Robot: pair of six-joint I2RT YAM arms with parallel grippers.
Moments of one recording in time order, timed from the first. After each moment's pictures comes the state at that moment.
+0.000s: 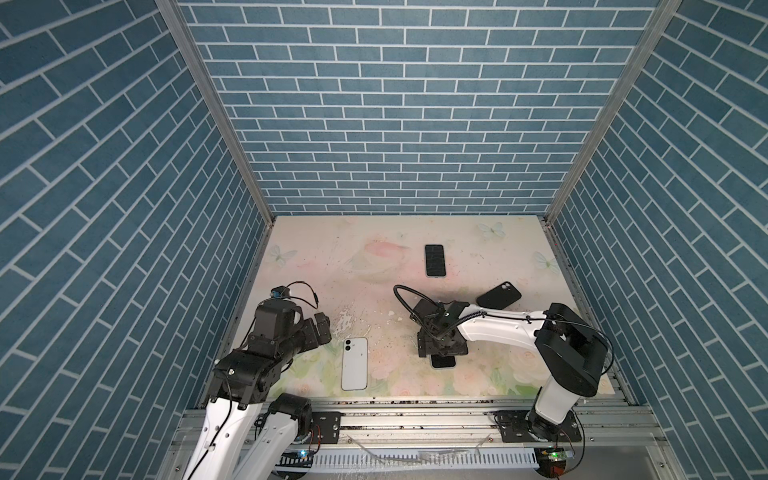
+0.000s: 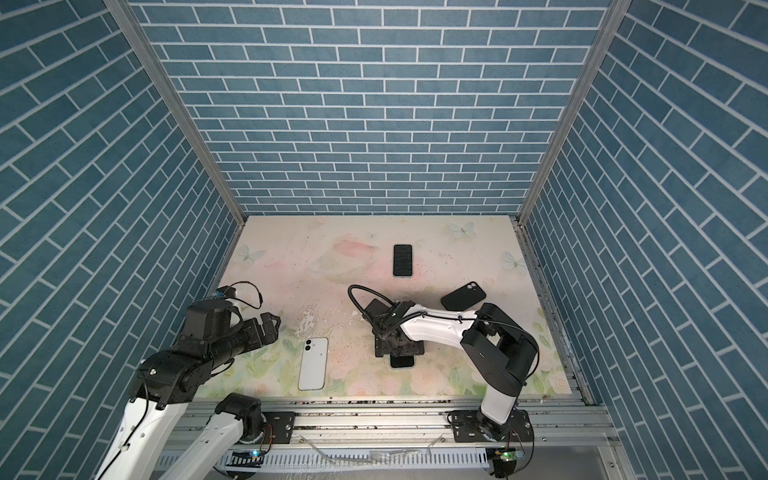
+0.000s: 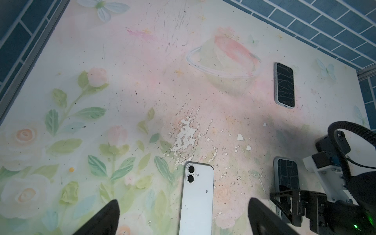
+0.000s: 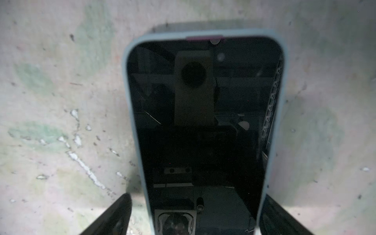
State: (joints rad) left arm -0.23 0.60 0.87 -1.08 -0.04 -0.49; right arm 1.02 1.73 1.02 -0.75 0.09 0.90
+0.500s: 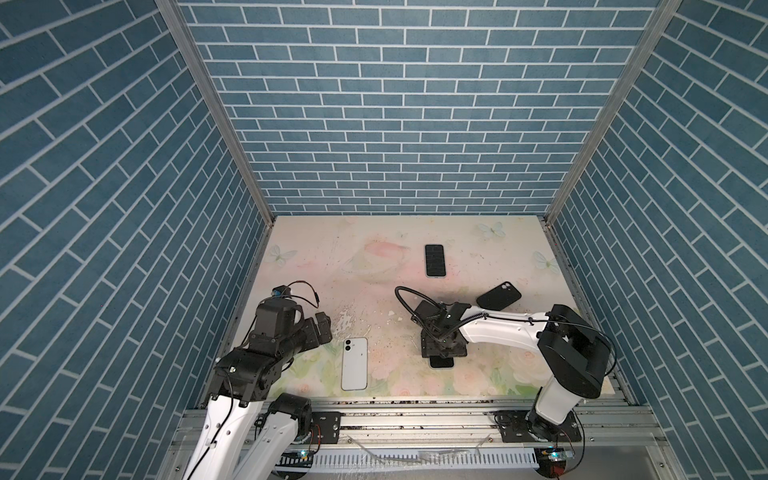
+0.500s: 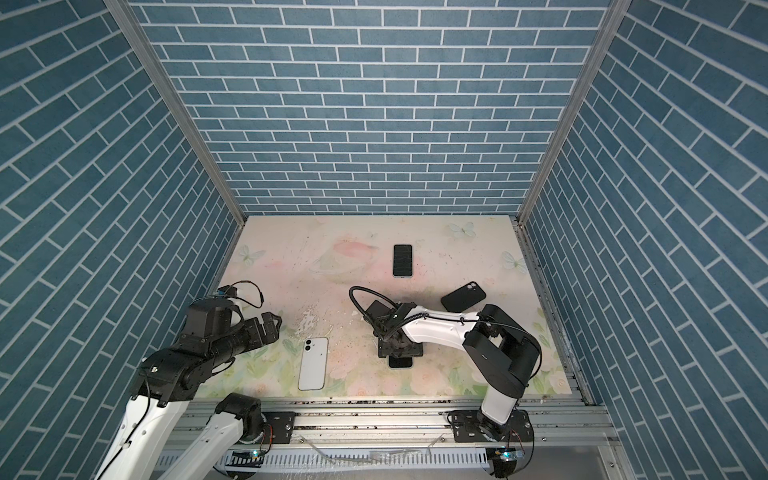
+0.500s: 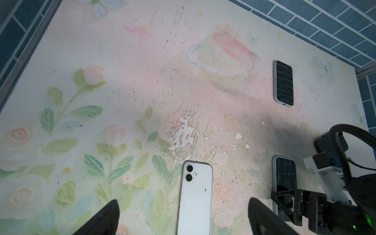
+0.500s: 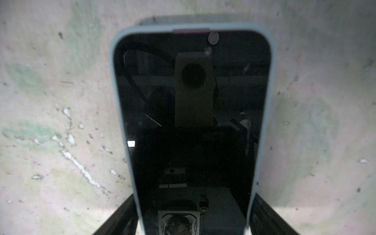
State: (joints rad) left arm -0.23 0.61 0.87 -1.08 -0.02 -0.49; right arm 1.02 1.71 1.00 -0.75 0.09 0.93
